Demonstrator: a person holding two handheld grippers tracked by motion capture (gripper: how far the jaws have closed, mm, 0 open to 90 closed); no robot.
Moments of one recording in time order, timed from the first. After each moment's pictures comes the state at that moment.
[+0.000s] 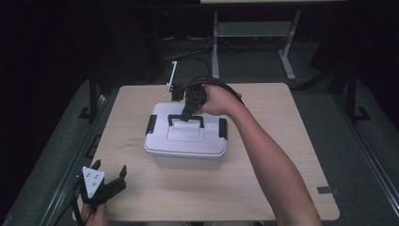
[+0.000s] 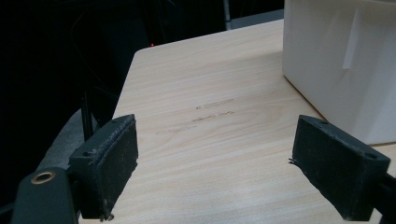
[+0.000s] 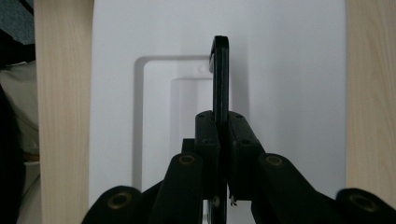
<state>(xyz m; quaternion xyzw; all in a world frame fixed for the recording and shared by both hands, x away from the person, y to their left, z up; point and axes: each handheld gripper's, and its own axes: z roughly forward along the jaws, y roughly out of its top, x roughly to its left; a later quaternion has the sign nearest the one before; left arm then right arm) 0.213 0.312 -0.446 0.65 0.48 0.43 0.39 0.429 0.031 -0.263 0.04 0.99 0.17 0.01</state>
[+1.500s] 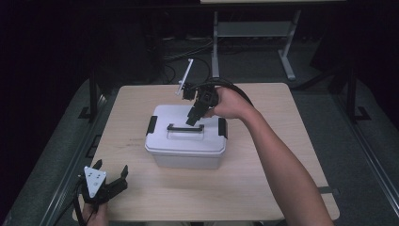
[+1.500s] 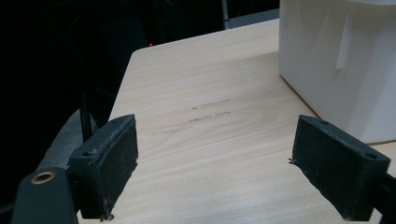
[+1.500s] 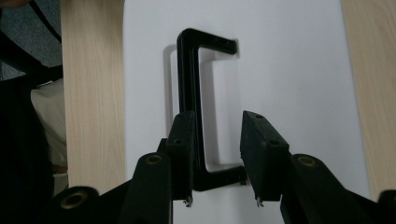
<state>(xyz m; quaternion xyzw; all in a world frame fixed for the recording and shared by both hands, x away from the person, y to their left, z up) 0.214 0.309 -0.446 0.66 0.48 0.43 0.39 0.422 -0.001 -0.261 0.08 0.97 0.21 -0.02</state>
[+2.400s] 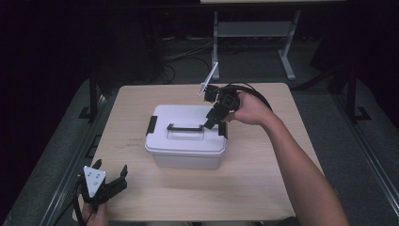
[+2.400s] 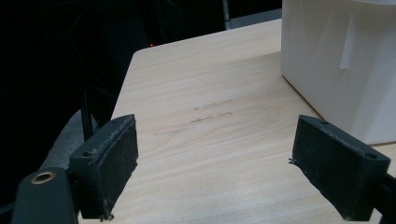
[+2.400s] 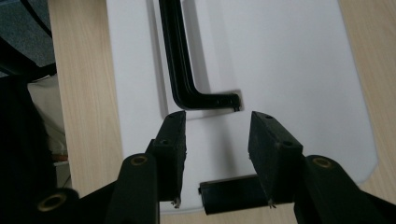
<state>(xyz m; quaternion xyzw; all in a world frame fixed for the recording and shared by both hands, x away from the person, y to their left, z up) 0.215 0.310 -0.446 0.66 0.48 0.43 0.39 0.415 -0.054 -0.271 0.13 0.97 0.21 -0.02</state>
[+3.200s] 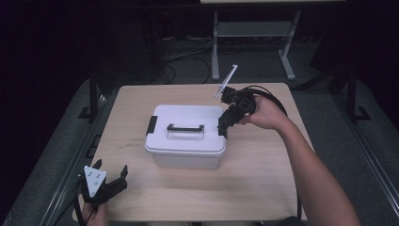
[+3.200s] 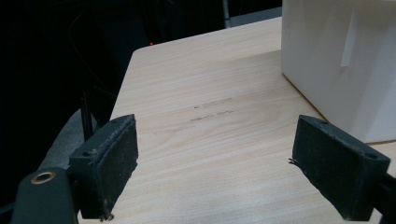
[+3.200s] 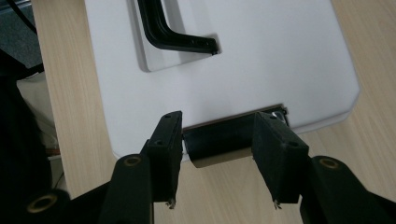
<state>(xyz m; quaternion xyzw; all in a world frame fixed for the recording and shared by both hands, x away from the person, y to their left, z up) 0.215 0.311 -0.447 0.66 0.48 0.43 0.39 0.413 -0.096 -0.281 0.17 0.96 0.22 -0.01</state>
